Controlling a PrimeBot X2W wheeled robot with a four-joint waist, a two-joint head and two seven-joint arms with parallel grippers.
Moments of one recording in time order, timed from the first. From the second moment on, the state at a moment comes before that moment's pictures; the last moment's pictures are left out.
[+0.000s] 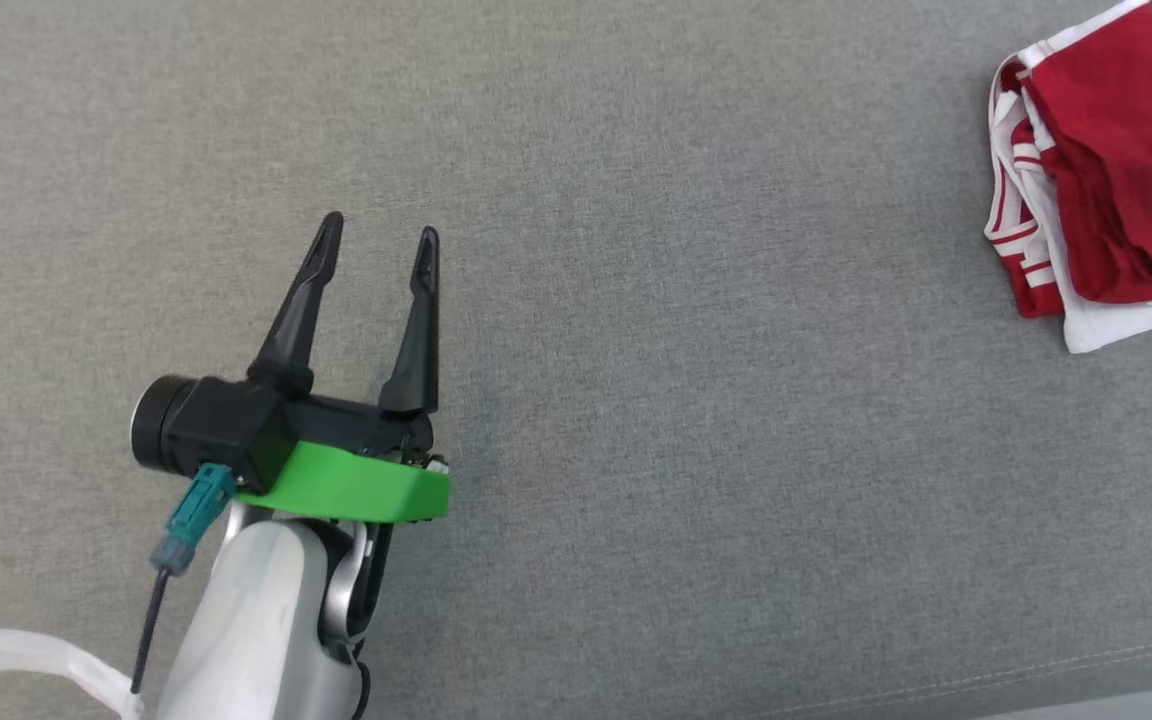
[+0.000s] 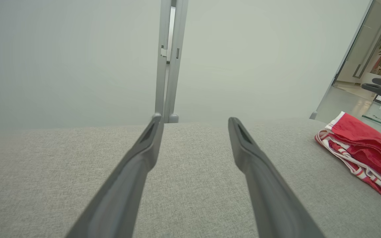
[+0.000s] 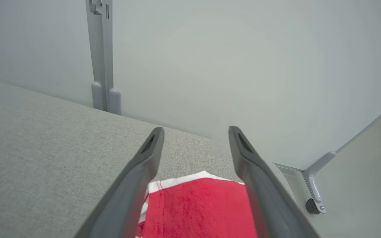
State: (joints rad) left arm -0.35 0.05 -0.26 0.09 -0.25 -0.07 -0.26; right arm -1.02 -0.67 0.61 0.80 0.57 0.13 -0.26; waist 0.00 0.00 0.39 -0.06
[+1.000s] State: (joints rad) left arm -0.09 0.05 -0.18 0.13 -0.27 -0.04 -0.26; right arm -0.14 -0.05 0.06 0.11 0.25 0.13 -0.26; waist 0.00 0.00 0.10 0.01
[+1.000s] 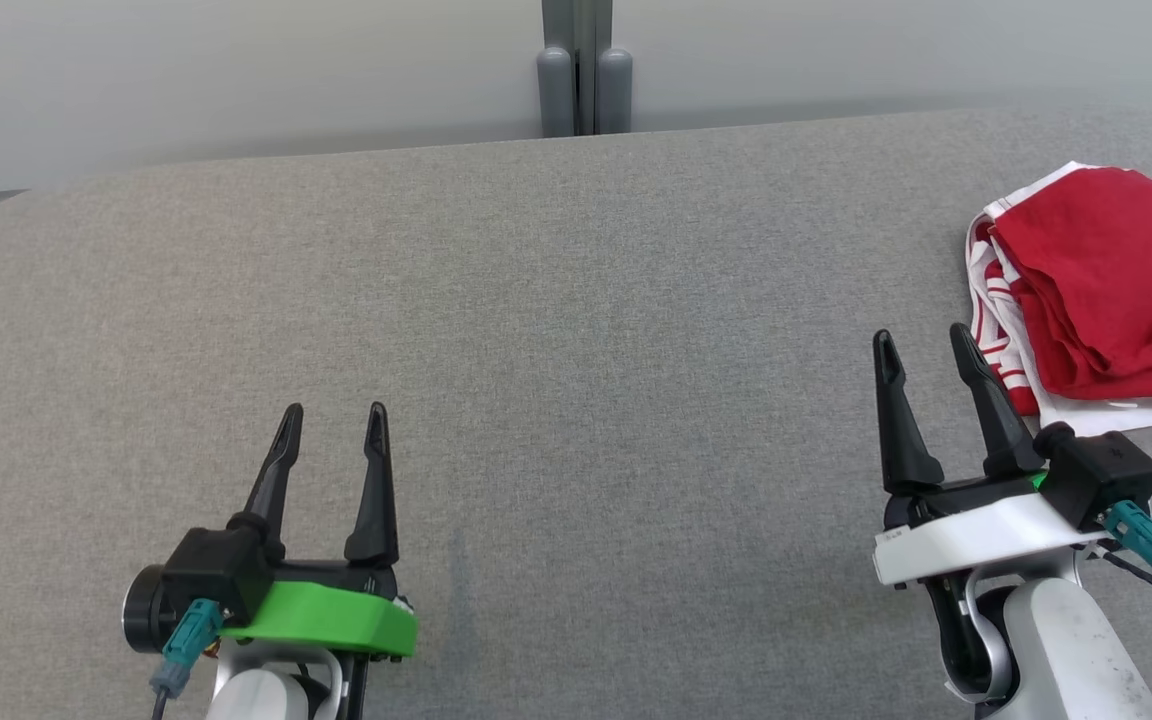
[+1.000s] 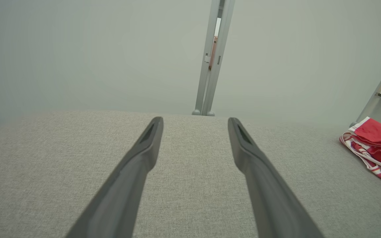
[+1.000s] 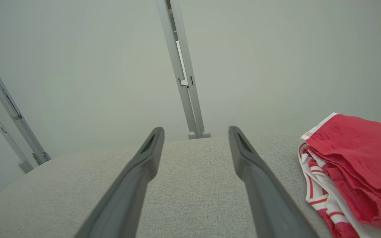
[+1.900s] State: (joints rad) left arm -0.10 0.05 -0.17 0.15 -0.32 -0.04 -0.26; right arm -0.15 -0.05 0.08 0.12 0.25 0.13 -0.26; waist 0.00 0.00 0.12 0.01
